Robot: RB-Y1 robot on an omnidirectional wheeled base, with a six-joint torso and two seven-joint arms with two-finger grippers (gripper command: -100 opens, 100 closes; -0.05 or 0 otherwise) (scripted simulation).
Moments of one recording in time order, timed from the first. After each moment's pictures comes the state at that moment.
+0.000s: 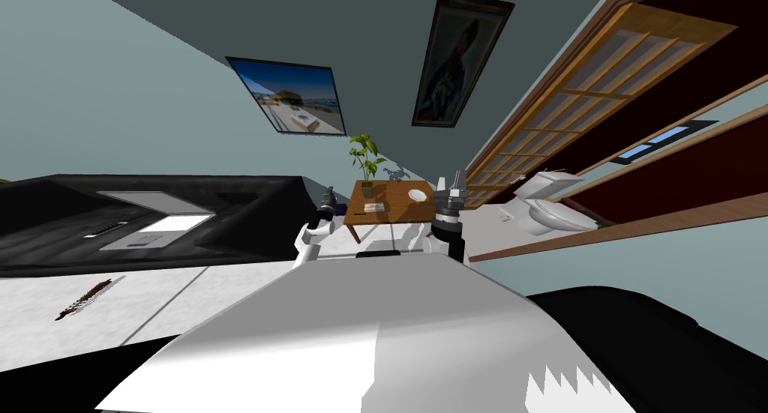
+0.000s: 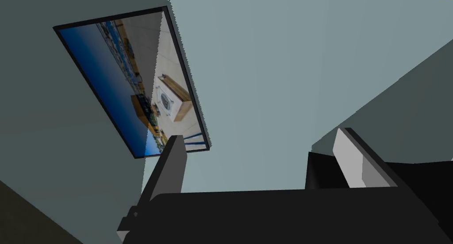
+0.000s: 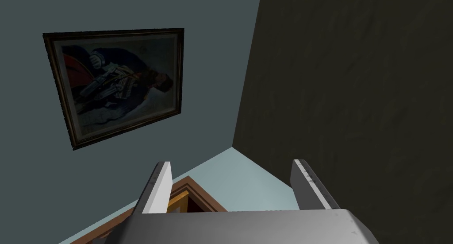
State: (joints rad) left arm 0.03 0.16 0.10 -1.62 0.07 0.05 0.00; right arm 0.51 0.04 0.06 -2.36 0.04 -0.47 0.01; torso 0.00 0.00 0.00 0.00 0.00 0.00
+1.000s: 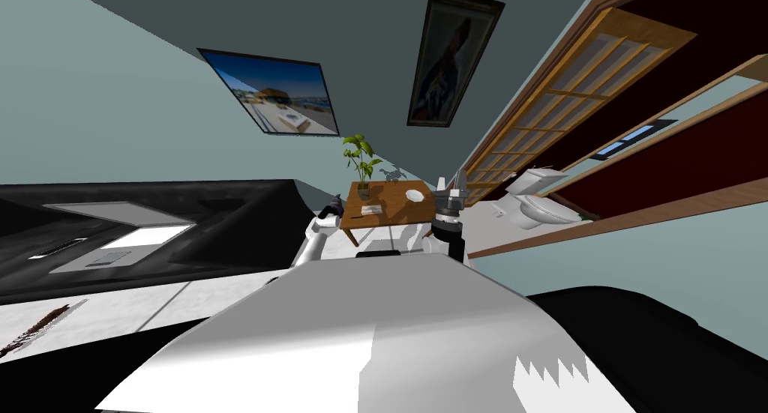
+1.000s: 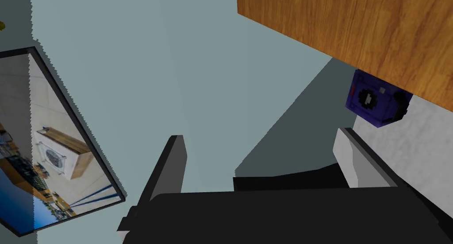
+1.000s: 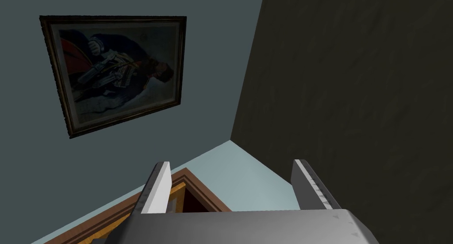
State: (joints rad) left arm -0.16 0.16 0.12 -1.33 0.06 0.30 0.05; right arm 0.51 0.04 0.06 -2.36 0.04 -0.47 0.01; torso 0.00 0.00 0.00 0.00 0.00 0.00
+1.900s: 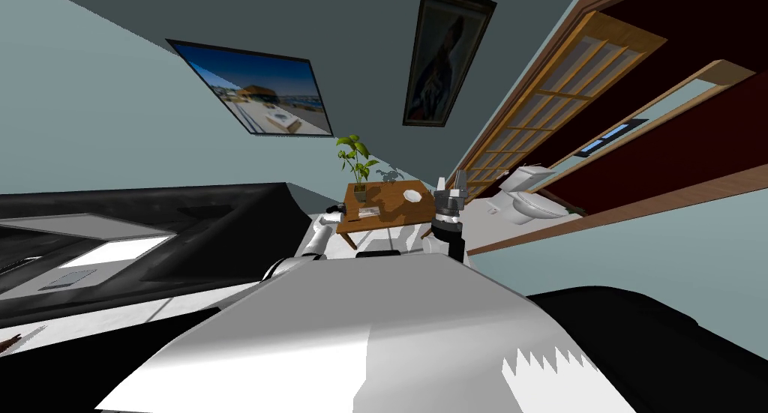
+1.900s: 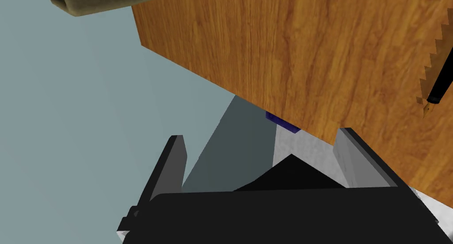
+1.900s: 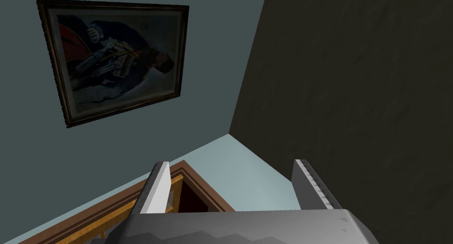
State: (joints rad) left arm -0.34 0.16 0.13 -1.01 0.06 0.50 0.09; right arm 0.51 0.04 0.06 -2.36 0.04 -0.47 0.01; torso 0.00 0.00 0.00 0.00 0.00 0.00
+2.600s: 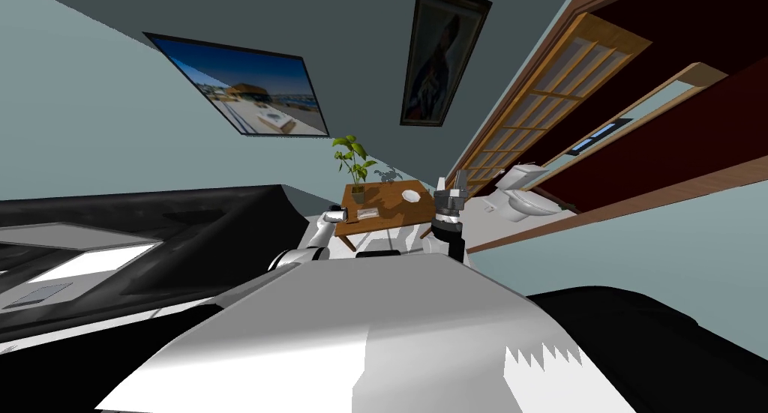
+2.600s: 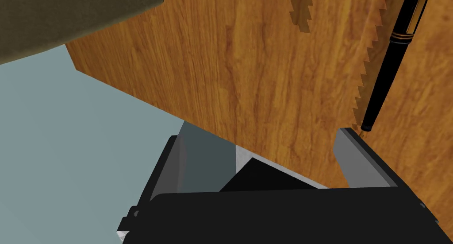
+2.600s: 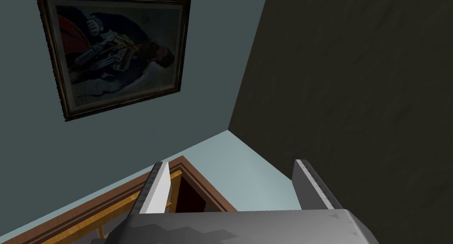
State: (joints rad) left arm -0.43 0.15 0.14 -0.86 0.04 0.65 0.12; right arm 0.51 0.04 0.06 -2.36 0.04 -0.47 0.01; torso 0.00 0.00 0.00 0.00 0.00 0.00
